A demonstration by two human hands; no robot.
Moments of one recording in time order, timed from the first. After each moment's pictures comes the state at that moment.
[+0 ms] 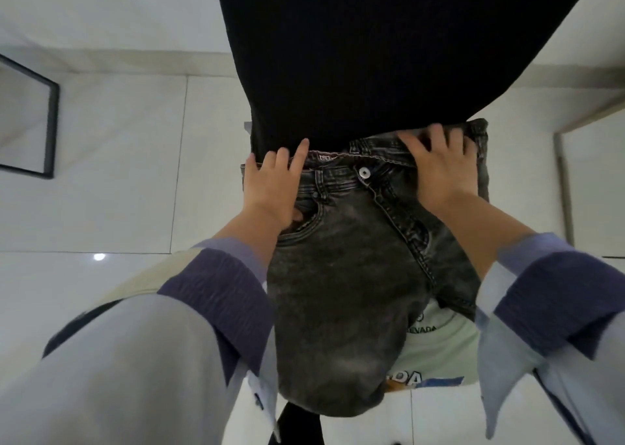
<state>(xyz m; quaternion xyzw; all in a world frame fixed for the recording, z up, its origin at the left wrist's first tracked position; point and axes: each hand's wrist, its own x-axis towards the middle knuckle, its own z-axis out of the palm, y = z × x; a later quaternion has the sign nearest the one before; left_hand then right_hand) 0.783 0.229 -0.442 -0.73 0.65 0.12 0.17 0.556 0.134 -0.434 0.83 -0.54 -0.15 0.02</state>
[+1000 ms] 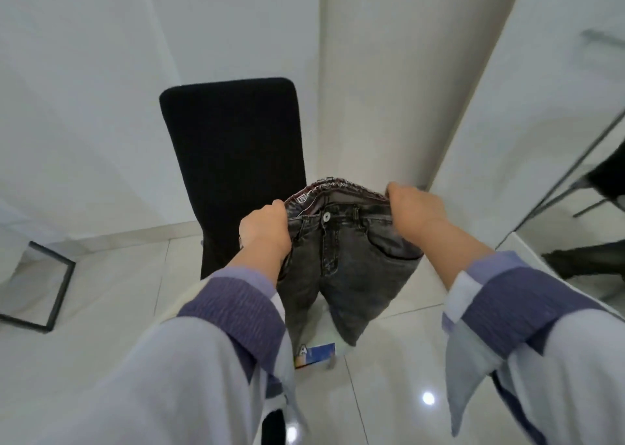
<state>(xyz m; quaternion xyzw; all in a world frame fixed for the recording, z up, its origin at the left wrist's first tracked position) 0.533 0.375 -0.118 -0.78 0.63 0.06 0.01 0.310 0.333 -0.102 0.77 -0.64 -0.01 0.02</state>
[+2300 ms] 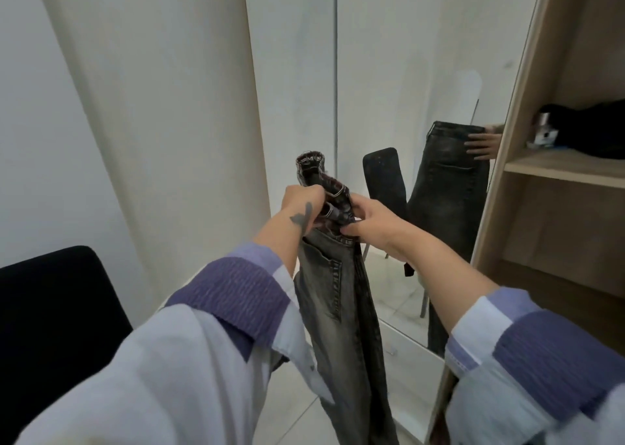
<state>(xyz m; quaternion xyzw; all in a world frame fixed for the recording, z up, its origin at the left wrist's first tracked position) 0.174 0.400 0.104 -0.46 0.58 0.56 -0.39 0.071 0.489 0.079 0.57 -0.60 0.47 -0.30</state>
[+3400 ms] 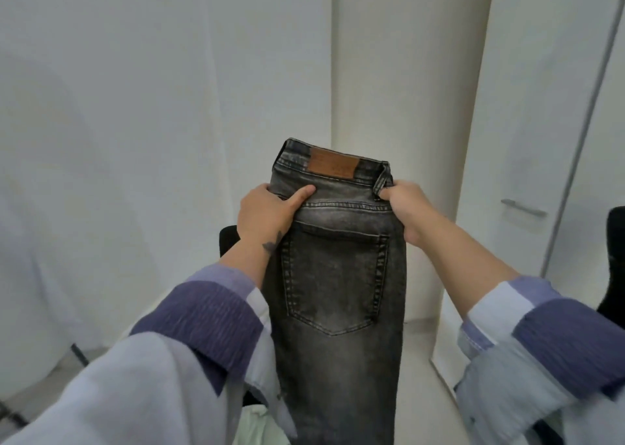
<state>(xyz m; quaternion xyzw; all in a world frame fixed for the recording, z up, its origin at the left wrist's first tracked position) 0.496 0.483 0.123 -0.66 0.50 0.03 -0.56 0.300 0.440 0.142 0.55 -0.46 0.52 -0.46</state>
